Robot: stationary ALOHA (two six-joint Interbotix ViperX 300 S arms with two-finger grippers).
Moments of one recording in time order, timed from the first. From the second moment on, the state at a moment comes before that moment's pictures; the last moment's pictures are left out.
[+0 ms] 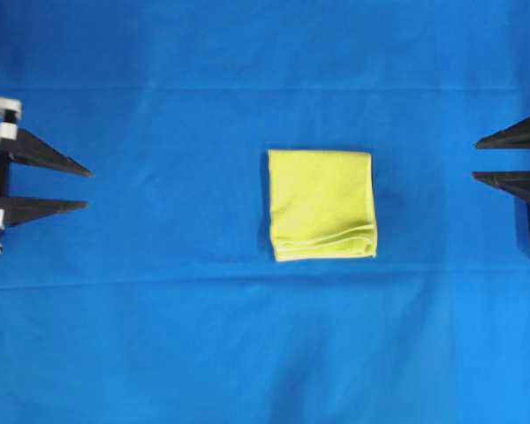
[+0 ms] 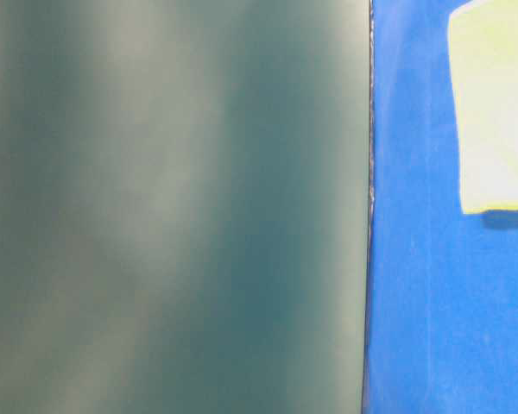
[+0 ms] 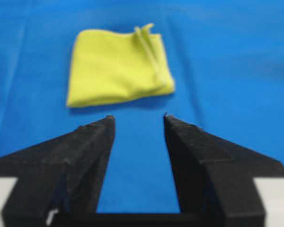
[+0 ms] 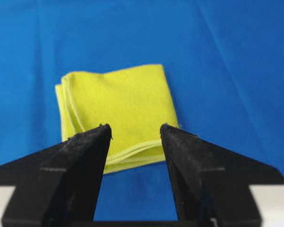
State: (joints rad) left arm -0.05 -1.03 1.25 -0.02 -0.09 0.11; right arm 0.18 -1.19 1.22 -0.77 0.44 0.88
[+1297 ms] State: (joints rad) left arm -0.02 -1.12 1.36 -0.02 -0.12 0.09; right arm 0.02 -1.22 1.31 -0.77 0.28 0.90
